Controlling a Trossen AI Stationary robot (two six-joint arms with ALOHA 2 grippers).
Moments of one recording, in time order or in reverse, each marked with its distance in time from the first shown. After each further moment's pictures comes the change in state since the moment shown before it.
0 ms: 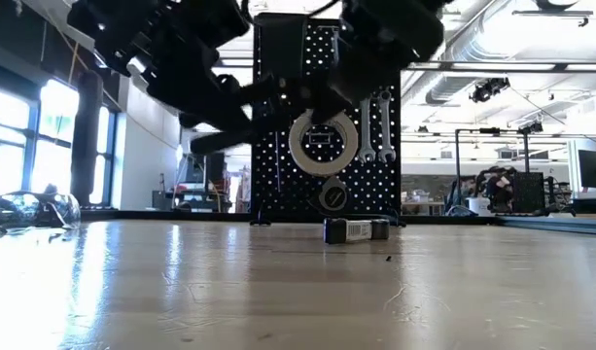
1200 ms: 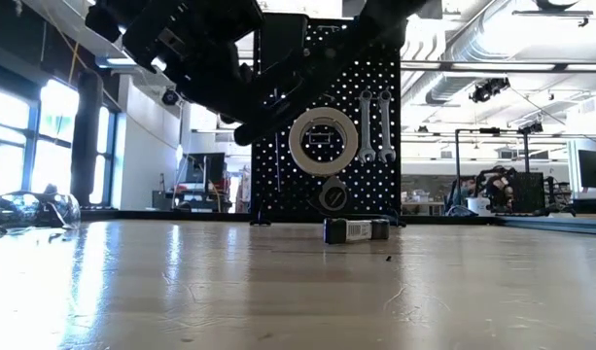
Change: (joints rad) left arm 0.022 0.038 0.037 0.060 0.025 0.048; right arm 0.068 -0.123 0.099 -0.280 0.140 0.147
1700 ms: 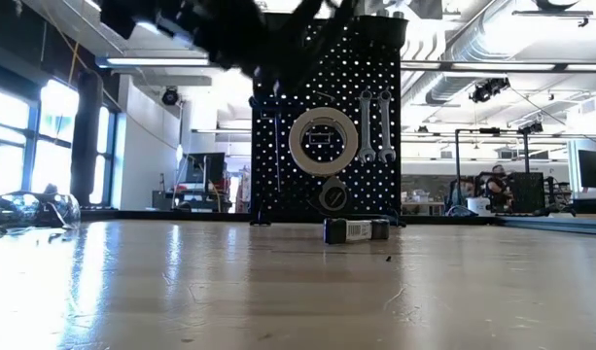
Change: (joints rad) left arm 0.011 0.002 -0.004 0.282 0.023 0.127; right arm 0.230 -0.234 -0.148 -0.092 0.266 0.370
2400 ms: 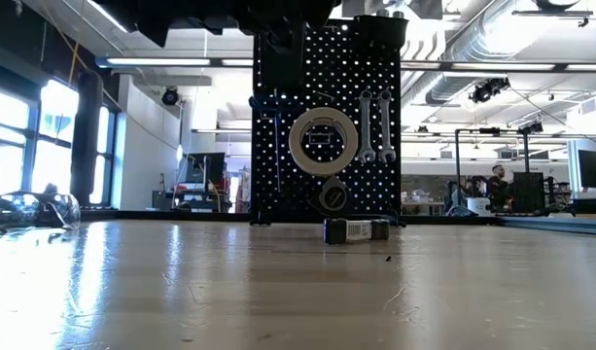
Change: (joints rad) left arm 0.103 0.000 0.000 0.283 0.265 0.020; right arm -0.149 -0.060 -0.198 1.039 -0.098 -0.875
